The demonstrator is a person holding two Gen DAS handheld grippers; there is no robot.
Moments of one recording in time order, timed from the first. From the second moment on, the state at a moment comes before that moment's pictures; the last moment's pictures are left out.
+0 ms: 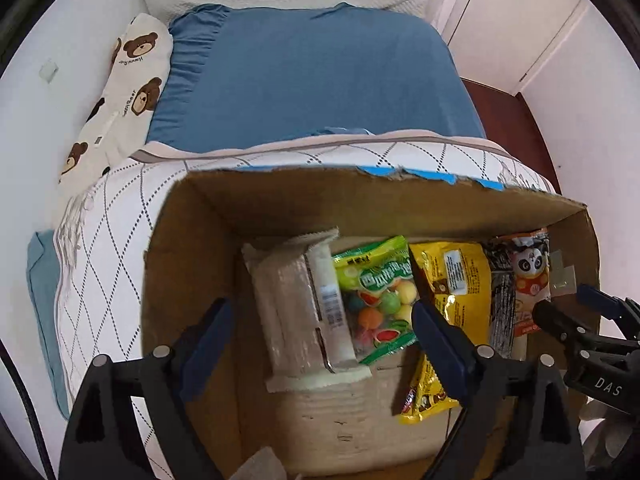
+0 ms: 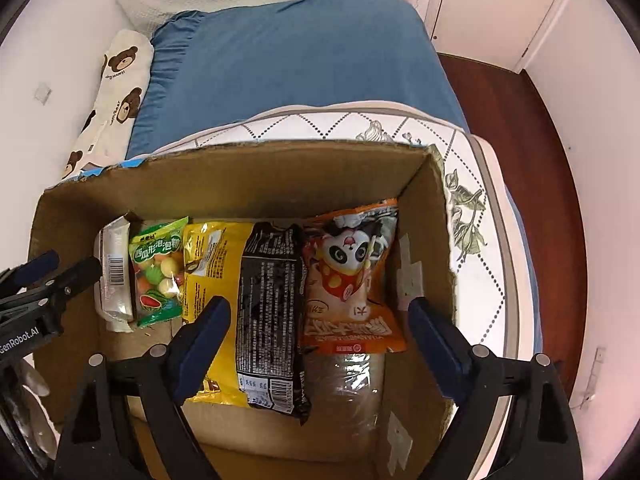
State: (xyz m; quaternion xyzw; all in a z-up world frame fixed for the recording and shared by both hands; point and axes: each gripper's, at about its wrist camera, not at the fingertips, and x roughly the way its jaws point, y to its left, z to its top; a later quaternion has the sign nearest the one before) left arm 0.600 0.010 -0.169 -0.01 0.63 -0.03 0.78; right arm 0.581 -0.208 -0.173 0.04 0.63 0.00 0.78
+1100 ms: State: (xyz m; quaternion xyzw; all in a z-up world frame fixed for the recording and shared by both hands) left arm 0.385 -0.007 -0.038 0.00 0.45 -0.04 0.89; right arm 0.363 -0.185 -0.059 0.02 0.47 0.02 0.88
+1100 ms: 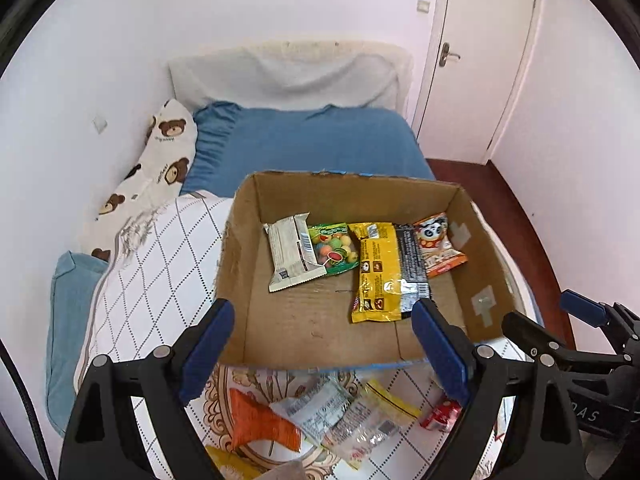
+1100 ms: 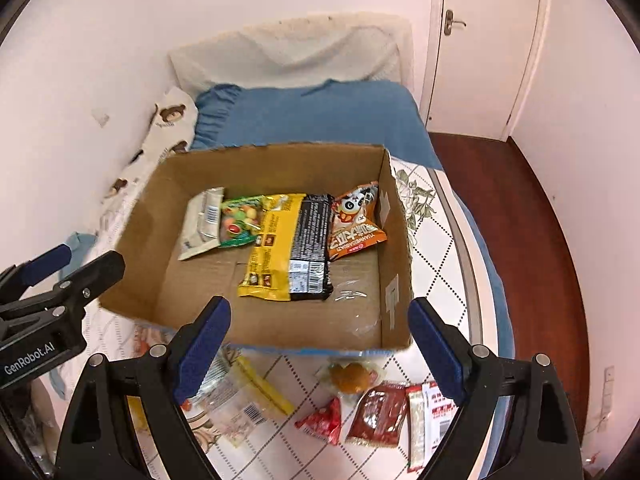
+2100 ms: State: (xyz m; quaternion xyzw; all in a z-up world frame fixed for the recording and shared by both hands) left arm 0.300 0.057 -0.112 -0.08 0.53 0.05 0.84; right arm 0.286 -0.223 -0.140 0.19 0.54 0.03 0.82
